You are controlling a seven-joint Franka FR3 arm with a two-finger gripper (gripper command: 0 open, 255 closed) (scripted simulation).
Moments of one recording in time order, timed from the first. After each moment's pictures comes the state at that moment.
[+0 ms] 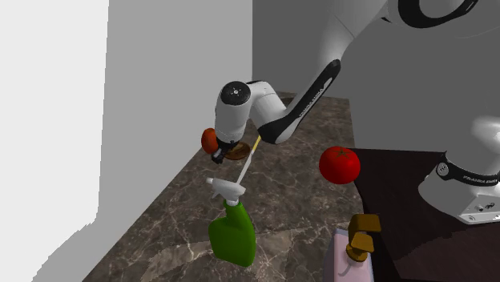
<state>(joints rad) -0.12 0.72 0.01 -1.74 -0.90 2.56 1.09</state>
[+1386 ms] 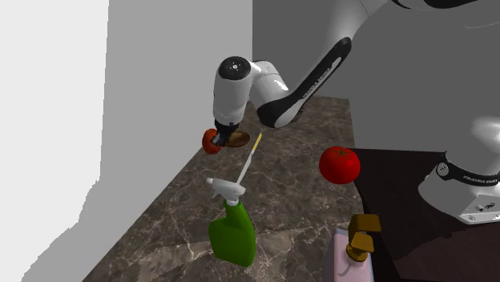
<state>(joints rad) -0.14 0.61 0.05 -1.78 -0.84 2.49 1.01</state>
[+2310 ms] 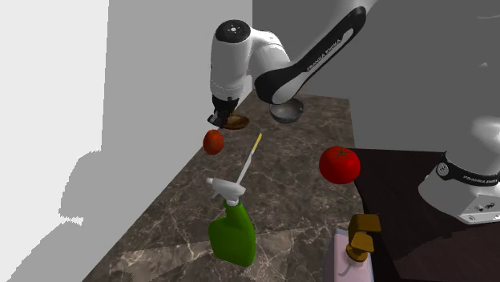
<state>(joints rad) -0.17 0.49 0.09 -1.78 -0.76 2.39 0.90</state>
